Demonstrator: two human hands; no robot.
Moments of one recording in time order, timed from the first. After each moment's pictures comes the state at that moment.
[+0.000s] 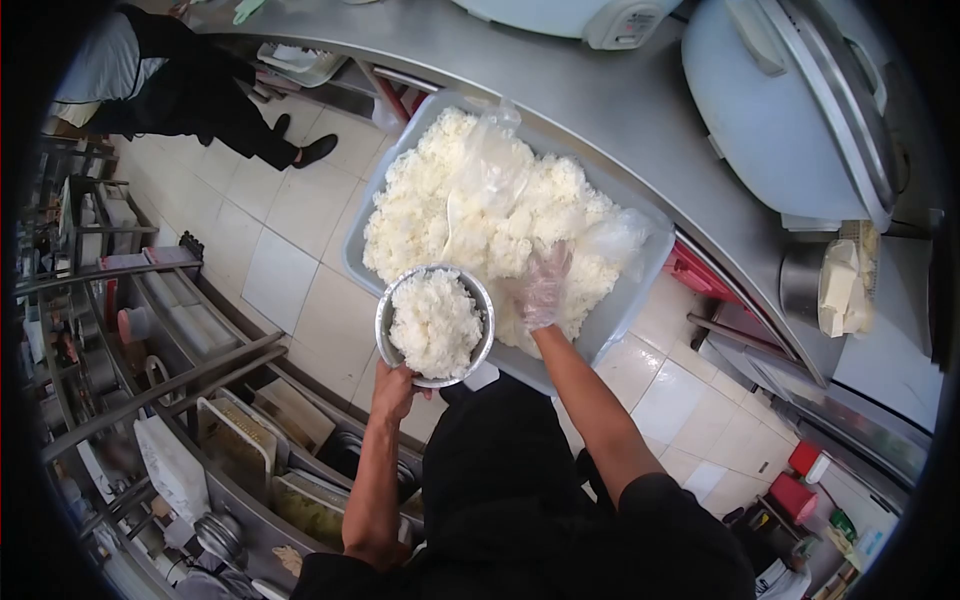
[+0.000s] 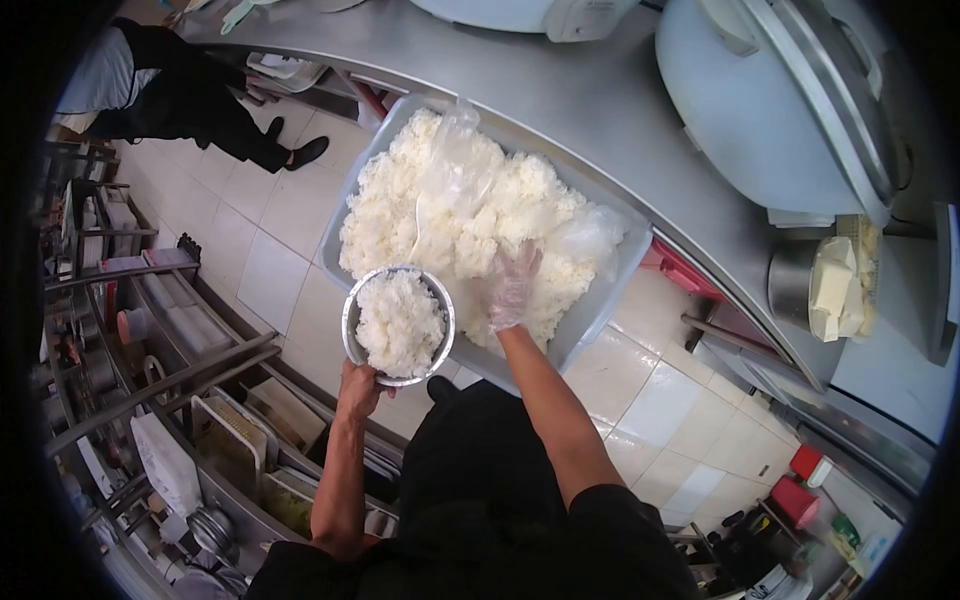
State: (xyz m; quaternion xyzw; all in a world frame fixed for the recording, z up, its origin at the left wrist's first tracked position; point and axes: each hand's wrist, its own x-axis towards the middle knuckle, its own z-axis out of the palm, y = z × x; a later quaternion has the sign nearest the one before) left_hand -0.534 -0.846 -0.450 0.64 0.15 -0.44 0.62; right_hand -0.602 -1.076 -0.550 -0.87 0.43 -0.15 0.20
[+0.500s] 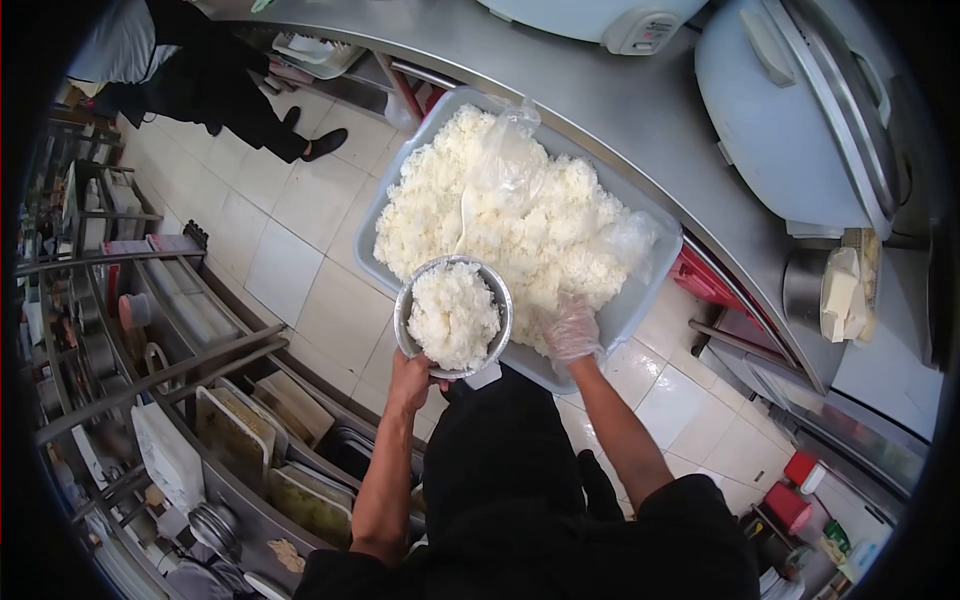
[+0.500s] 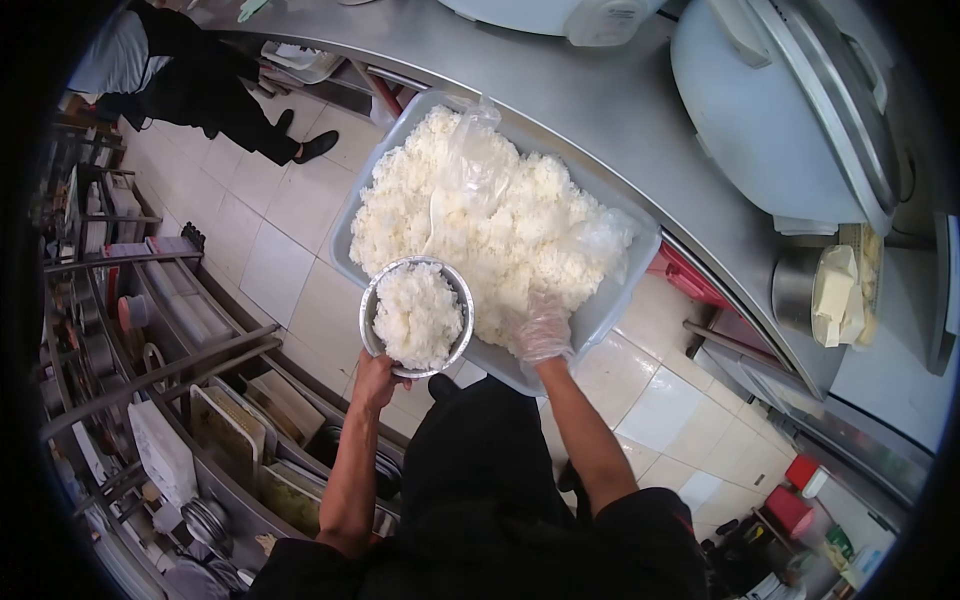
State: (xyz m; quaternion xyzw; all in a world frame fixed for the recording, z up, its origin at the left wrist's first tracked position) left_hand -0.541 -0.852 -0.457 0.61 0.15 -0.45 0.63; right_hand -0.681 -1.072 -0.558 -0.91 0.38 0.04 0.18
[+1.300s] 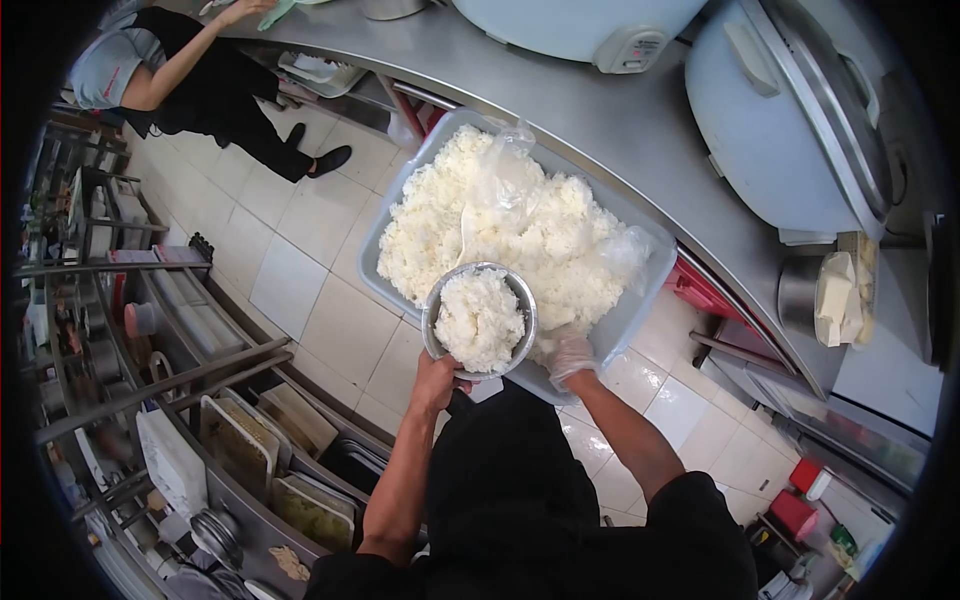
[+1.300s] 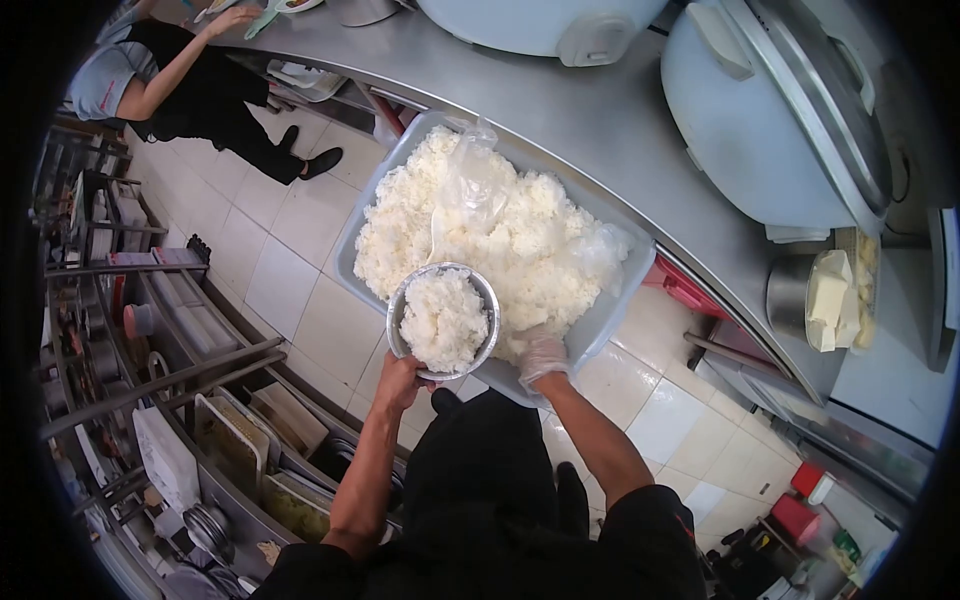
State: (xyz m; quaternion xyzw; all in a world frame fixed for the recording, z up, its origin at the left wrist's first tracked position) left_hand -0.546 -0.886 -0.458 0.59 0.15 -0.47 0.64; right_hand -0.693 -1.075 -0.540 -0.90 0.32 0.20 0.23
